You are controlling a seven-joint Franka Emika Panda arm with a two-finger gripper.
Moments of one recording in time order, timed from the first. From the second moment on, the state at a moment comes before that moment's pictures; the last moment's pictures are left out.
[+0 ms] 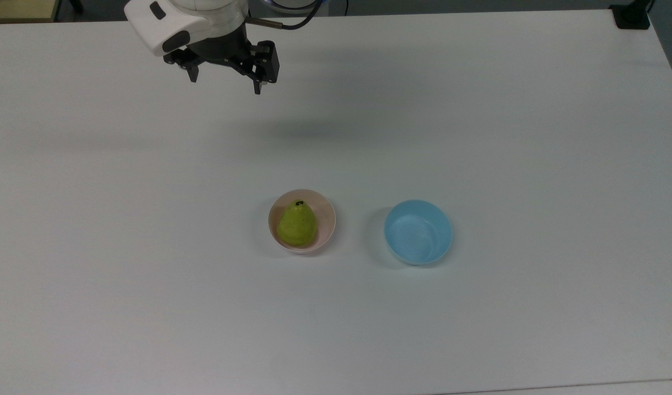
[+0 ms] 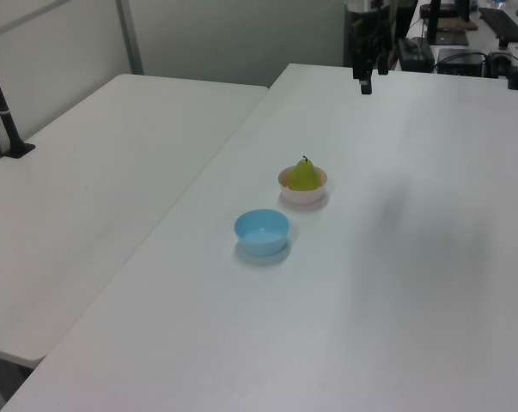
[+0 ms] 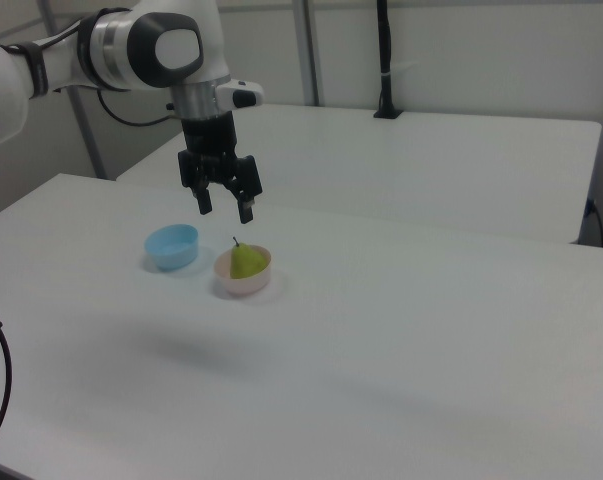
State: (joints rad) arm 0.15 0.26 -0.21 -1.43 -0.04 1.57 0.06
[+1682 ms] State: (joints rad) arm 0.22 0.52 -0.18 -1.46 0.01 2.05 0.09
